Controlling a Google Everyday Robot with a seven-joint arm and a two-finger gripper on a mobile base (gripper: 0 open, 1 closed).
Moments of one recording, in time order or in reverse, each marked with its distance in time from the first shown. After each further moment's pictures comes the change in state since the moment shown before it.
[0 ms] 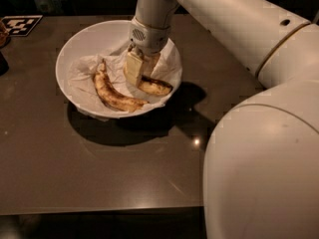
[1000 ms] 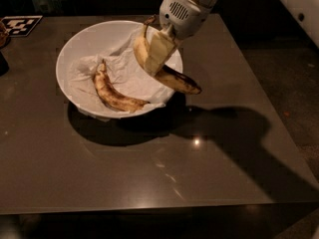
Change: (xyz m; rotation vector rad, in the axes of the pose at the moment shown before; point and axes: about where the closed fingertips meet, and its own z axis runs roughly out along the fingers) arm 0.058 0.039 -0.091 -0.043 -0.206 -0.163
